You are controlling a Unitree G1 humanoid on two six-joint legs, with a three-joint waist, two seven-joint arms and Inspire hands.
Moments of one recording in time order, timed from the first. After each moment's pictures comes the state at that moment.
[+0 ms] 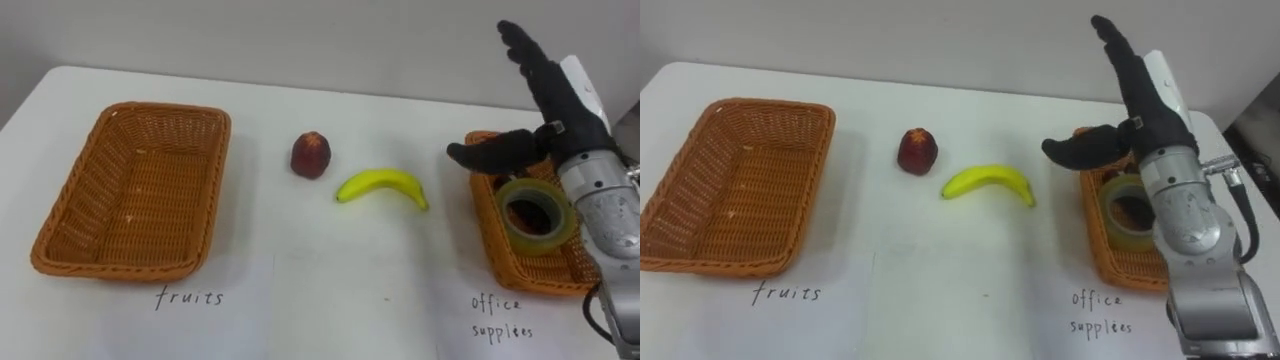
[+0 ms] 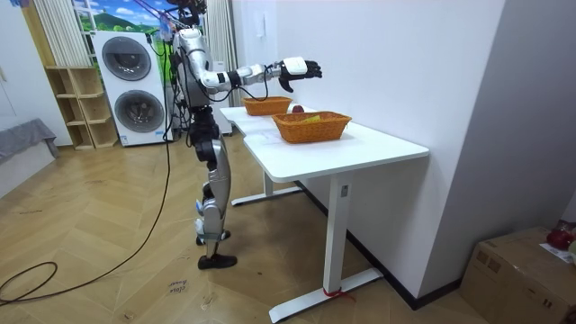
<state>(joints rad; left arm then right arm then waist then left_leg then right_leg) 0.27 0.22 0.11 1.00 0.32 0.12 0.20 -0.14 -0.46 -0.04 -0.07 -0.23 0.09 0.09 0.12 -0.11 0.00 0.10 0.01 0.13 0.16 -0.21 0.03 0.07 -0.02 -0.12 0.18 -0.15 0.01</state>
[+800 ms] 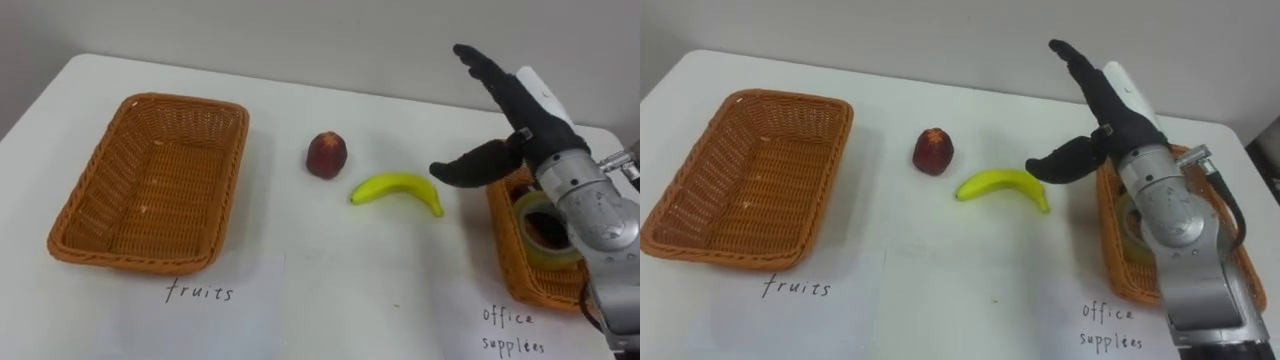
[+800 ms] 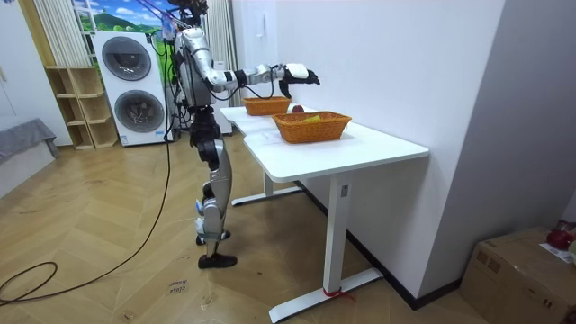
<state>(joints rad) 0.26 0.24 0.11 1.04 0.32 0.12 0.14 -0.20 -0.46 0.02 0.00 -0.34 0.10 0.21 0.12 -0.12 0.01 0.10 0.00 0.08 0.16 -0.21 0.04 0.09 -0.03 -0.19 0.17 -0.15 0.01</state>
